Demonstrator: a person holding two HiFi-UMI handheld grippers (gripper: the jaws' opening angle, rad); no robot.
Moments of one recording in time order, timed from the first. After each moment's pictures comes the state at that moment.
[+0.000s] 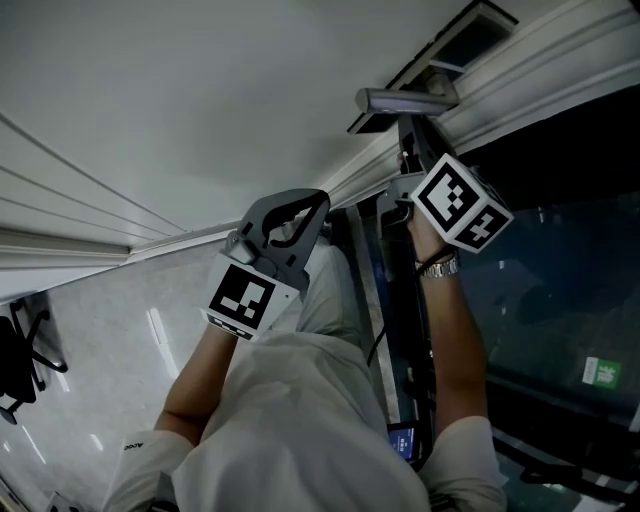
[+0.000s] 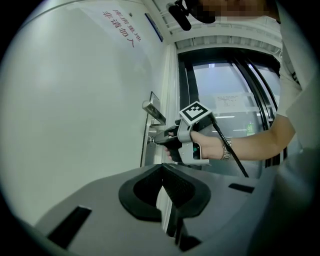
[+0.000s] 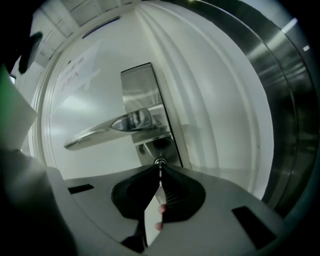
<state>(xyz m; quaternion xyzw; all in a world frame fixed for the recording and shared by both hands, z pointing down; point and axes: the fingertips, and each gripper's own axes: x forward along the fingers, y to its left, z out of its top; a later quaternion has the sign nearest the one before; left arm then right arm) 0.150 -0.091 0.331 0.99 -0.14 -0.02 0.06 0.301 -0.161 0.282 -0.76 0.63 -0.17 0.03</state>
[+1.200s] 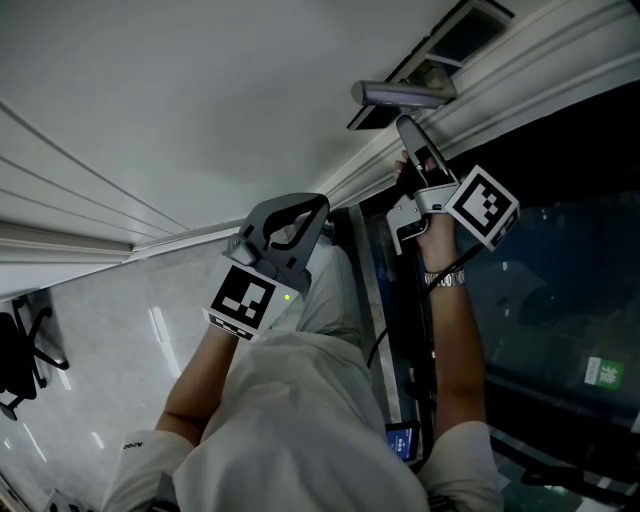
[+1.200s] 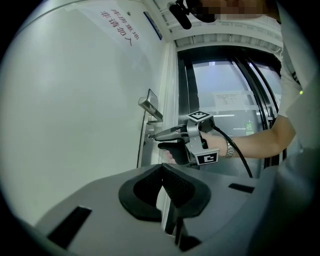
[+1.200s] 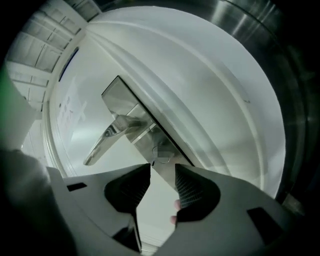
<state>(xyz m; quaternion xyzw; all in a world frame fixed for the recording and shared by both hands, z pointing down) 0.149 -0.079 0.340 0.99 -0.14 0.00 0.06 0.301 -0.141 0.298 -0.66 0.66 -0.30 0.16</state>
